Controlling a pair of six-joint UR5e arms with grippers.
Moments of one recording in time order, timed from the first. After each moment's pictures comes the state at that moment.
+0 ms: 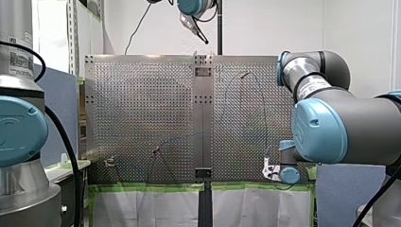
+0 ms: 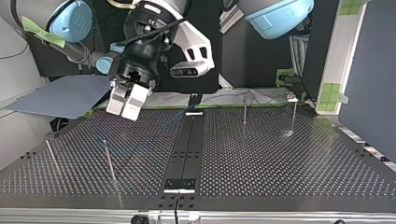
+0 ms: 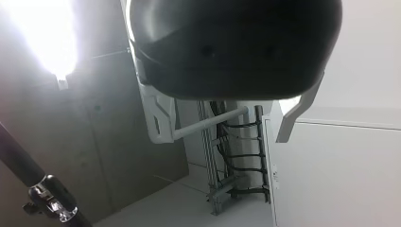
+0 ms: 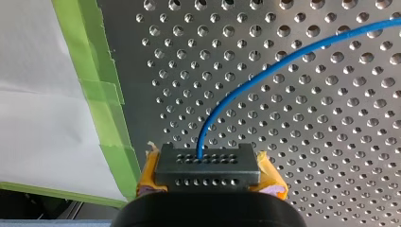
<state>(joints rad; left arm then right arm) -0.86 -1.57 -1.45 -2.65 -2.00 -1.97 1.73 -0.46 1.52 -0.85 1.60 1.59</state>
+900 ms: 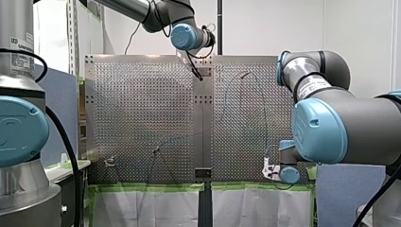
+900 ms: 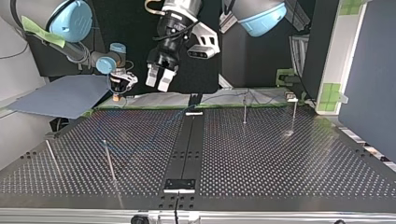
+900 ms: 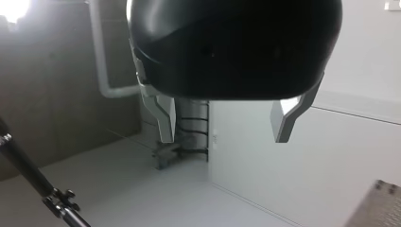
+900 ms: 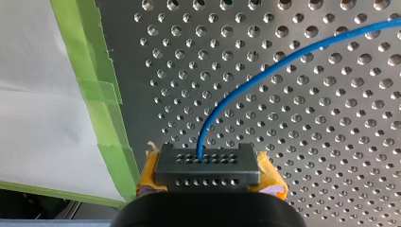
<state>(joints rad) -0.85 -1.57 -1.72 -2.62 -2.03 -2.07 1.73 -0.46 1.52 -0.85 1.60 1.59</state>
